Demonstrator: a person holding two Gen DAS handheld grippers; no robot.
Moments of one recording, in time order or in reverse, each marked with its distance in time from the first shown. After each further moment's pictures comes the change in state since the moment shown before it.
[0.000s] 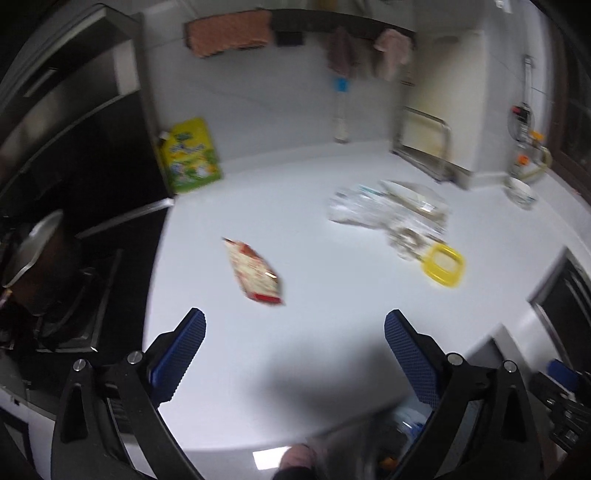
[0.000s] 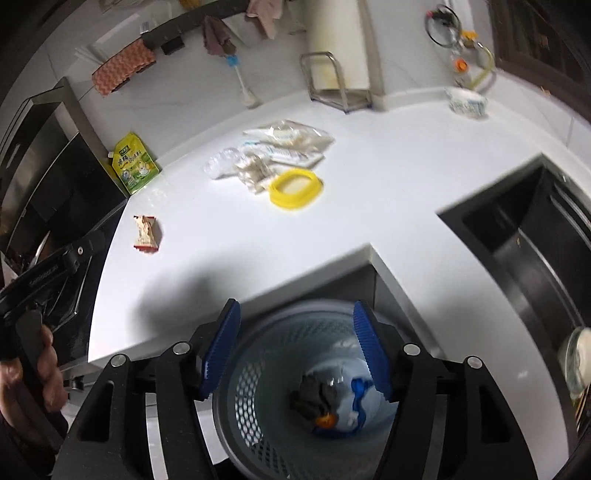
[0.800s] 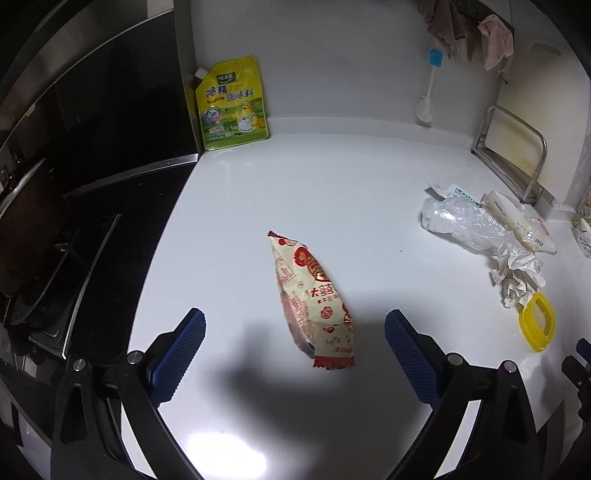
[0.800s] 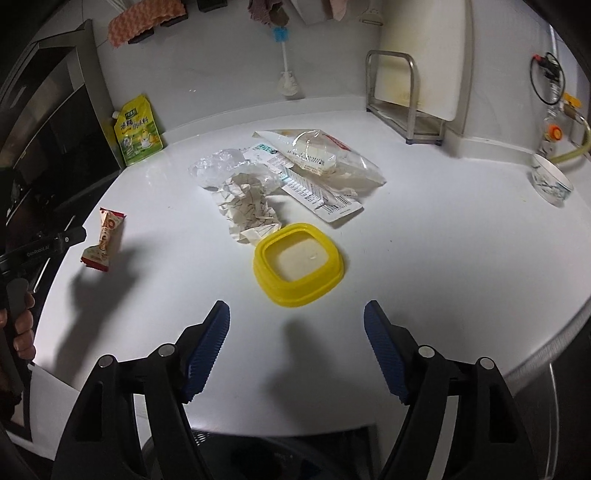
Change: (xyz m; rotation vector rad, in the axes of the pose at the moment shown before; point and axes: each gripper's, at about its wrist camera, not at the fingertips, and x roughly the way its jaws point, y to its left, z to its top) left arm 0.127 0.052 0.022 -0.164 0.131 0.070; right arm 0.133 -0.018 0.098 -0.291 0.036 0.070
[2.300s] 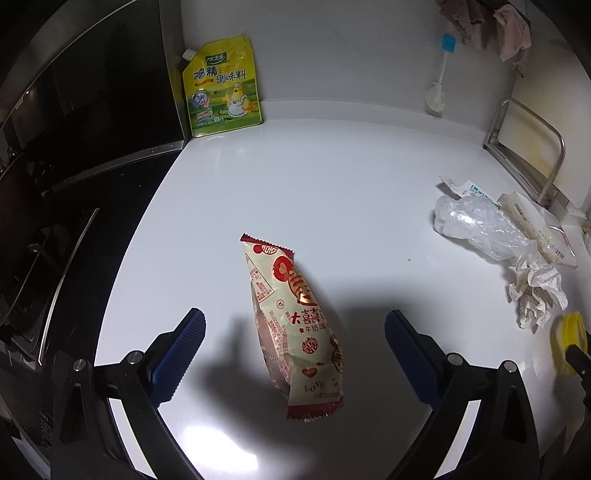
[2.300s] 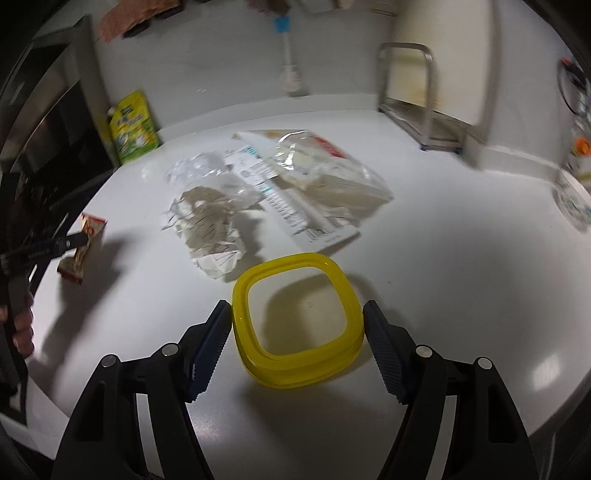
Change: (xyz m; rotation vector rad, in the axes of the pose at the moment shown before) left arm 0.042 -0.013 0.013 -0.031 0.046 0.016; right arm 0.031 -0.029 0.023 0.017 -0.012 0.017
